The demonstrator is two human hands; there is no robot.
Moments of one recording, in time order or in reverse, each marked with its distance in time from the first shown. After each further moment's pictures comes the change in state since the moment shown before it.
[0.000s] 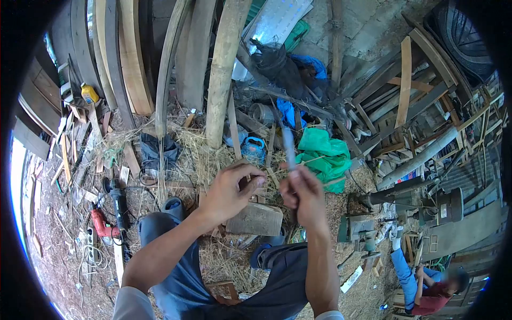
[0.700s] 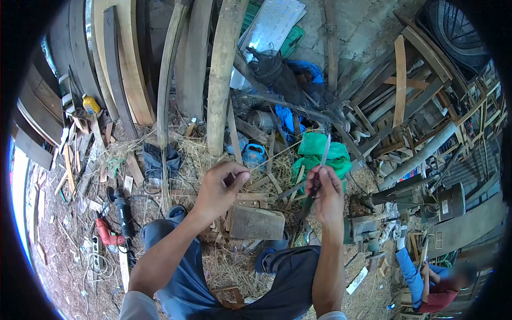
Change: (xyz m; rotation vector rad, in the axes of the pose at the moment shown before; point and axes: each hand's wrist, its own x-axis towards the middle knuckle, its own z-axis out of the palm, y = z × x) left_hand 0.001 -0.017 -0.013 -0.064 0.129 -0.046; right_hand 0.010 0.000 -0.038 0.127 0.243 -0.247
